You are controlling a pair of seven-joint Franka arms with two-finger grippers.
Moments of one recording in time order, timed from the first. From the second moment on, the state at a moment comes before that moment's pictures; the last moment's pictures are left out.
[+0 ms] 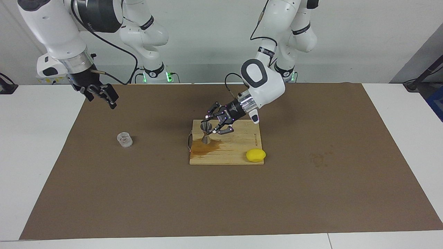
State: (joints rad) left arm -0.86 0.27 0.20 -1.96 -1.75 2.53 -1.34; right arm -0.04 0.05 0.00 -1.61 0.00 1.66 0.49
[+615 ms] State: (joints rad) left arm -0.87 0.29 0.21 -2.00 -1.75 2.53 -1.27; right arm -0.19 0.26 0.00 -1.61 0.18 1.77 0.71
